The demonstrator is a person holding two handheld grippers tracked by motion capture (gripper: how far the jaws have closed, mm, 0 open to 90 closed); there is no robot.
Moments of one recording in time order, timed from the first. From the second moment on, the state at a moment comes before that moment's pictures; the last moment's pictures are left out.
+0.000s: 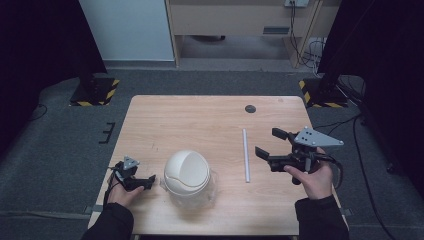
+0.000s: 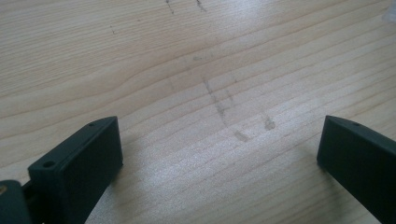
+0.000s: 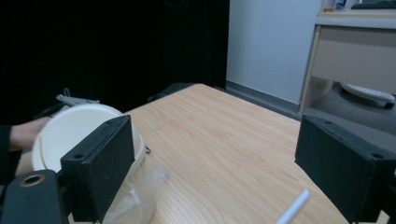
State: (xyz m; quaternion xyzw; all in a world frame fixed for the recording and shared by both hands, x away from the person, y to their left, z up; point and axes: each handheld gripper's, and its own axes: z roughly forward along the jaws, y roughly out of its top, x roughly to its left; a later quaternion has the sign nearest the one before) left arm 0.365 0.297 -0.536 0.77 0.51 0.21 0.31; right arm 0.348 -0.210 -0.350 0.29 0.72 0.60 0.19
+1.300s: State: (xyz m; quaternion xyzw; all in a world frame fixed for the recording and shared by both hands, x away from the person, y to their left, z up) left arm 0.365 0.296 -0.536 0.77 0.51 0.21 0.31; right arm 0.339 -0.112 -0.345 0.22 0.77 0.59 0.14
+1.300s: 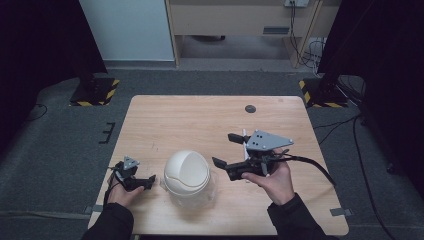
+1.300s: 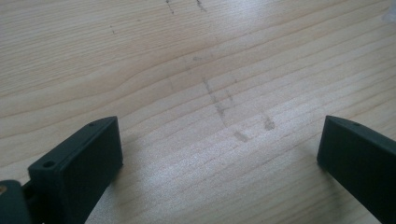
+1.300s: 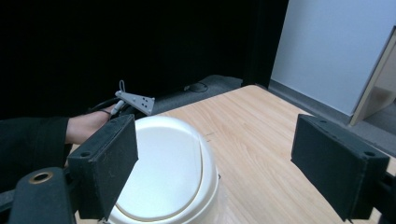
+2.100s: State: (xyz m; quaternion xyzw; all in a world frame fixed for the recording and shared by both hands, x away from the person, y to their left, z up) left arm 0.365 0.296 -0.536 0.77 0.51 0.21 0.31; right arm 0.337 -0.077 -0.364 0.20 0.79 0.58 0.11
